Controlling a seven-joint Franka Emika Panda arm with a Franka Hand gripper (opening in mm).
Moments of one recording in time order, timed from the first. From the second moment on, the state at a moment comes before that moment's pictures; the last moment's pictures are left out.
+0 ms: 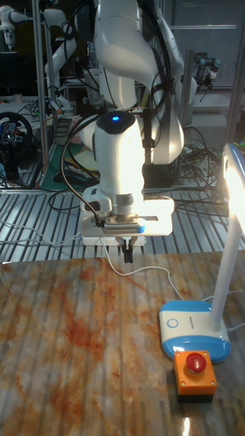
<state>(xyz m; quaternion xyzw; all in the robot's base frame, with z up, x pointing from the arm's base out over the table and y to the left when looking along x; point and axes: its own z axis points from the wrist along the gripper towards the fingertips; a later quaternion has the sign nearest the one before) 0.489 0.026 0.225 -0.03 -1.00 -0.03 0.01</state>
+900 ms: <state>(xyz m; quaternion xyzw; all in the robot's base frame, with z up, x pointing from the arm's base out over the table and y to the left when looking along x) 0.489 0.026 0.225 -0.06 -1.00 -0.05 0.02</state>
